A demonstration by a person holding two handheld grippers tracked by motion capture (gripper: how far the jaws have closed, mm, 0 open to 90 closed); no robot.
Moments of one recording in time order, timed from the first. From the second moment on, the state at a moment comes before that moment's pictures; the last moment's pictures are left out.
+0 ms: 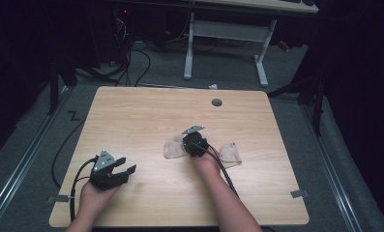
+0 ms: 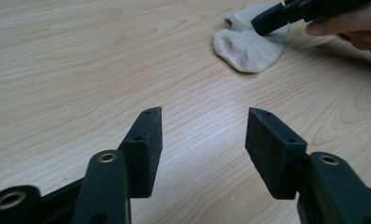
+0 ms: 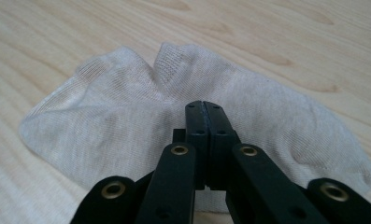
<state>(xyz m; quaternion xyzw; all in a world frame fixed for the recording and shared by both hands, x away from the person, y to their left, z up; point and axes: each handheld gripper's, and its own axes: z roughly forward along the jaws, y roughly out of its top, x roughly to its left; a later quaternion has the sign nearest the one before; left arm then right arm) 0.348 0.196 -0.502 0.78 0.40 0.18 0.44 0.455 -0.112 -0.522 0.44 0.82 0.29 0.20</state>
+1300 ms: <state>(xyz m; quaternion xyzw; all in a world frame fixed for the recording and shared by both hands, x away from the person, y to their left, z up) 0.329 0.136 -0.504 0.82 0.34 0.11 0.44 0.320 -0.133 -0.526 0.35 0.85 0.35 0.17</state>
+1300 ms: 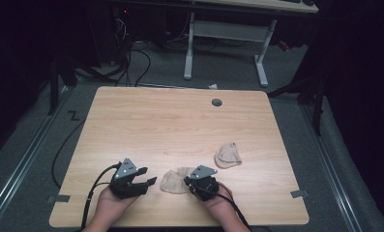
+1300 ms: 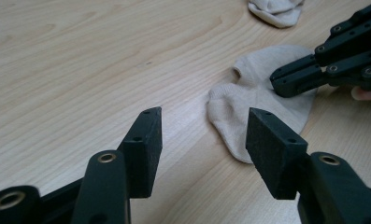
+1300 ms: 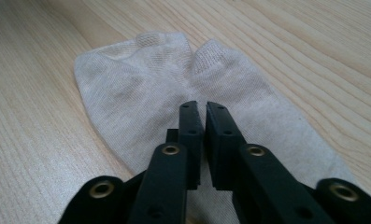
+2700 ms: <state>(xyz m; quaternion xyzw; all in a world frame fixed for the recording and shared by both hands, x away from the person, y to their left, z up) 0.309 0.056 -0.530 0.87 0.26 0.00 0.42 0.316 -0.191 -0.523 0.40 0.83 0.30 0.23</state>
